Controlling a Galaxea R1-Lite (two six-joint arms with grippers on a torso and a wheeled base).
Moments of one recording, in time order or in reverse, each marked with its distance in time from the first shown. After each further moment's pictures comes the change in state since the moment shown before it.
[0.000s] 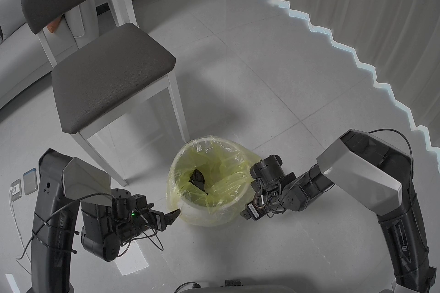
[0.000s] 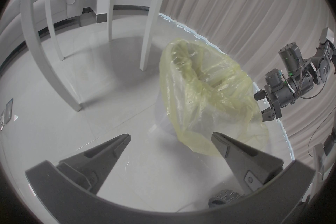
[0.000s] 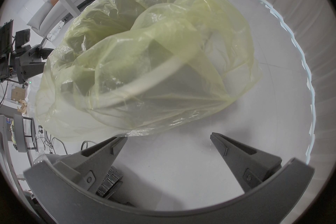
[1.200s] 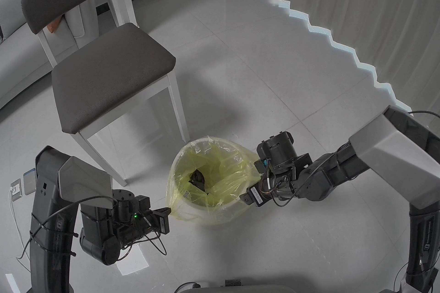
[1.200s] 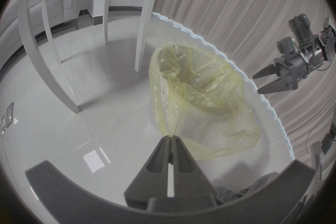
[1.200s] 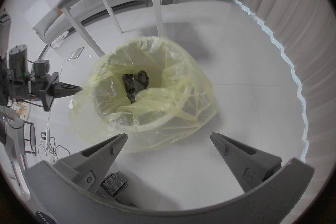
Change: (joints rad) left arm -0.052 -0.056 0.059 0.000 0.038 -0.004; right arm 0.036 -0.245 0.121 -0.009 -0.039 -0.001
